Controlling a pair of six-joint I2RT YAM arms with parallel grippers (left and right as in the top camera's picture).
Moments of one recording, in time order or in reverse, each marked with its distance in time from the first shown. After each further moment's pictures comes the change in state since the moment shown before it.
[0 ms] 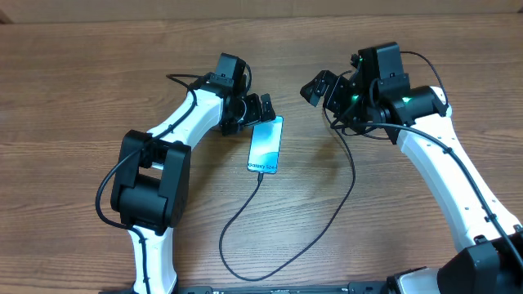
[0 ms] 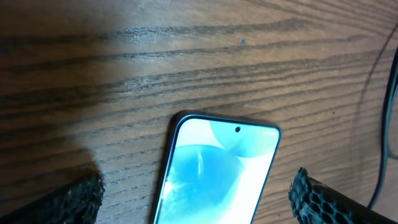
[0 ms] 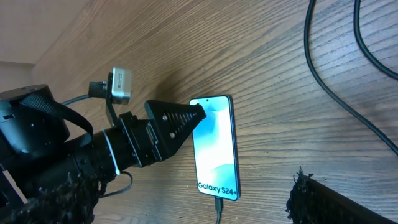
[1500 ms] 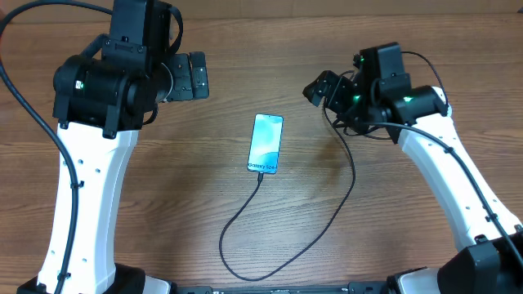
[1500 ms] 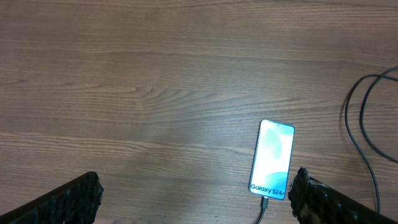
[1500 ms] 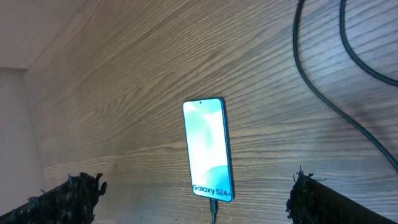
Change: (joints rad) left arm 0.064 -0.510 0.584 -0.817 -0.517 0.225; right arm -0.020 0.000 0.000 -0.014 0.013 -0.014
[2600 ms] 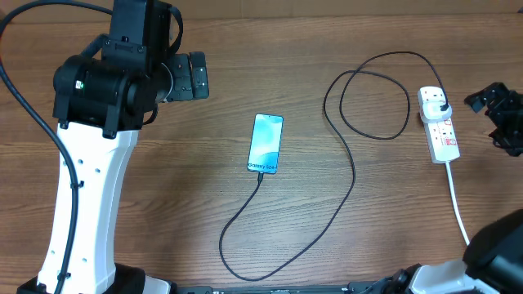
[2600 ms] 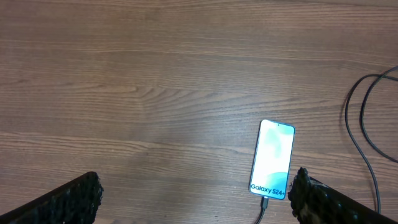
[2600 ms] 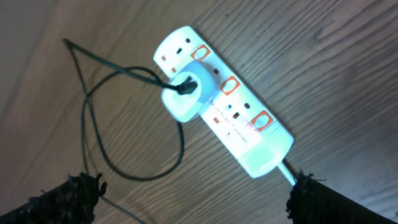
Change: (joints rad) left arm 0.000 0.000 0.000 0.000 0.000 0.000; right arm -0.864 0.130 0.142 -0.240 -0.068 -0.495
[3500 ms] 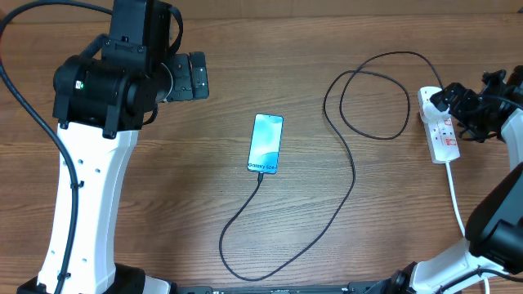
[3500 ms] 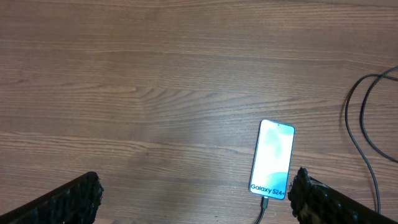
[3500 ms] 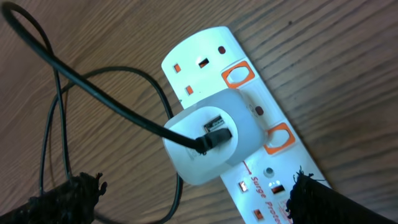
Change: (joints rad) left arm 0.000 0.000 0.000 0.000 0.000 0.000; right arm 0.124 0.154 -0.151 0.364 -0.002 -0.060
